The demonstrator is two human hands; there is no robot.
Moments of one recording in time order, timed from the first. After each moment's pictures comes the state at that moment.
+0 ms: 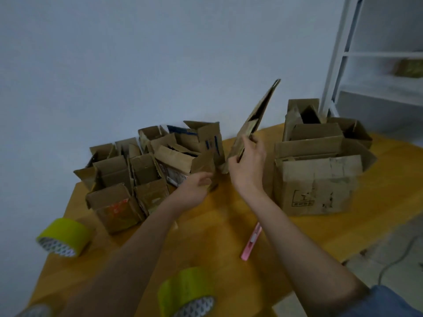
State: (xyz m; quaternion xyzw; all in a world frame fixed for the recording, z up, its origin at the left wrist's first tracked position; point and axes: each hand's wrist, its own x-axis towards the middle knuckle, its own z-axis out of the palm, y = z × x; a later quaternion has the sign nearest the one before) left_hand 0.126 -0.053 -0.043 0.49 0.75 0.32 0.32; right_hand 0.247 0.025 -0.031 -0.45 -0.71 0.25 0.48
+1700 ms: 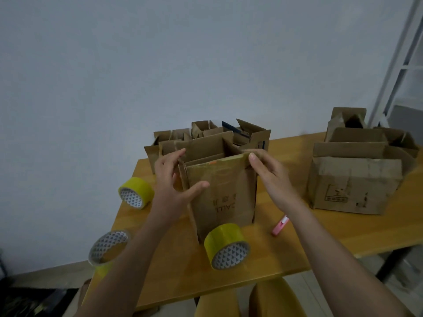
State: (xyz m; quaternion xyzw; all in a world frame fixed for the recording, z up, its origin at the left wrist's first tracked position) left_hand 0.120 -0.241 -0.032 0.47 0.66 0.59 0.01; right_hand 0.284 -0.067 -0.028 -0.14 -0.74 0.52 0.40
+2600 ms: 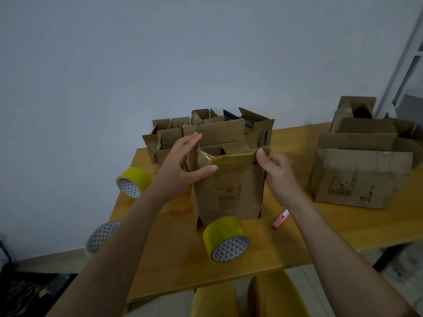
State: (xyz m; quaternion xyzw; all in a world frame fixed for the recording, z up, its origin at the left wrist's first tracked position) left_hand 0.109 -0.221 -0.010 0.54 0.72 0.44 0.04; right_hand 0.279 -0.058 -0.041 -0.08 -0.69 0.60 0.39
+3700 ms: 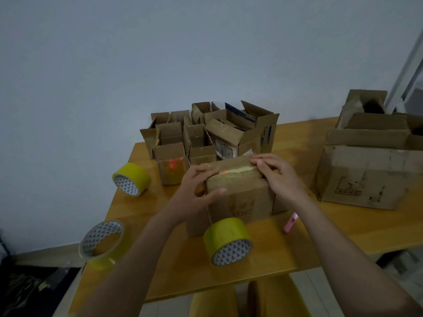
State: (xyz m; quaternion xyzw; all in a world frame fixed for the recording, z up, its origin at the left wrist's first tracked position) left_hand 0.113 -0.208 -0.074 0.54 0.73 0.38 0.15; right_hand 0.270 -0.020 -0.073 -0.26 -0.82 0.40 0.30
